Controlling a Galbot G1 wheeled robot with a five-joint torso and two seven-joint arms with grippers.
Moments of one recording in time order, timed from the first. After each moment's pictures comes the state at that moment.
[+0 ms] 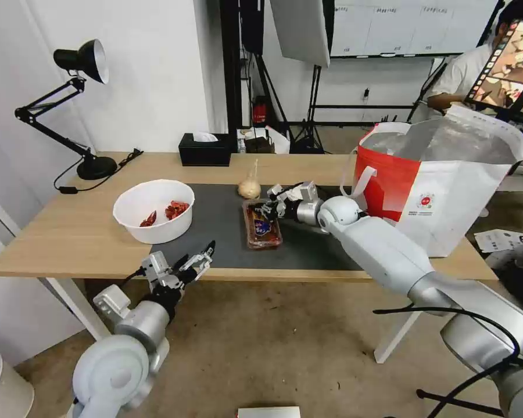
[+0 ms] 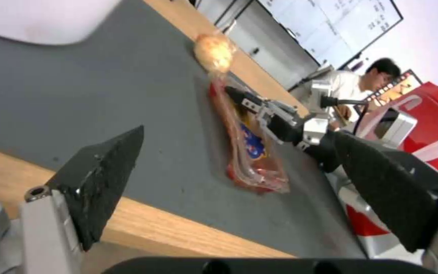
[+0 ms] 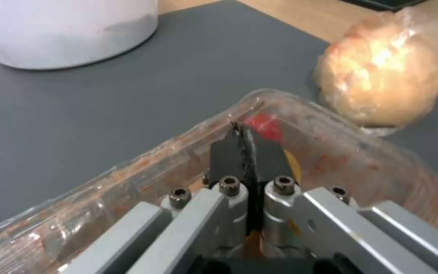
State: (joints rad) left arm 1.37 -1.16 -0.45 -2.24 -1.18 0.34 -0.33; right arm -0.17 1.21 -0.42 0.95 0.72 -0.21 -0.58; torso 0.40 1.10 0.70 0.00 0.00
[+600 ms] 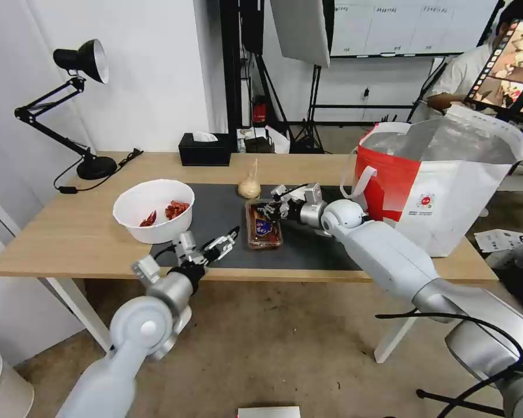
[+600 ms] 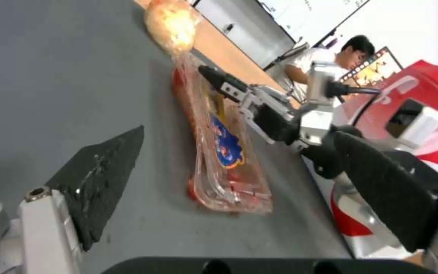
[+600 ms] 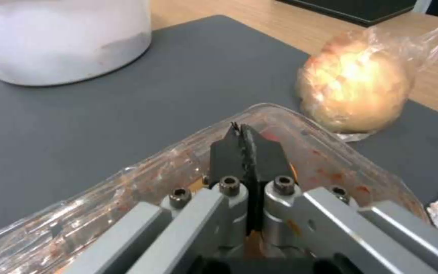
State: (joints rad) left arm 1.10 -1.15 -0.26 -2.03 -1.23 0.33 -0.32; right arm -0.19 1.18 -0.39 1.00 0.73 -0.21 -0.55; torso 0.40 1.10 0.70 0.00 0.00
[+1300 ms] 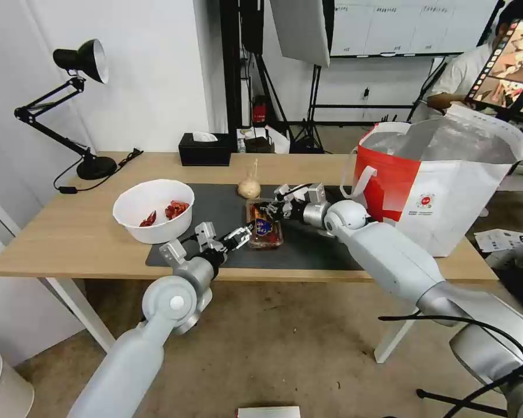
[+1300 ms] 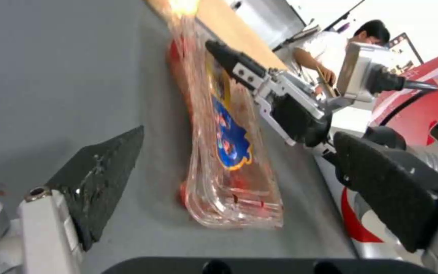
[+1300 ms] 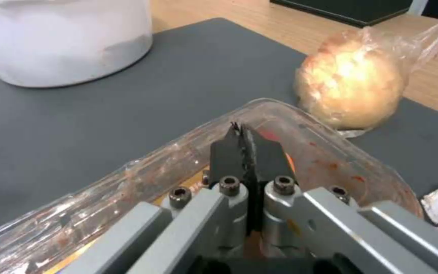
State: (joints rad) left arm 0.95 -1.18 -0.16 -1.89 -1.32 0.34 -0.39; right arm -0.21 1.17 -0.37 1.02 0.73 -0.21 -0.55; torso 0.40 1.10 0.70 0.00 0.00
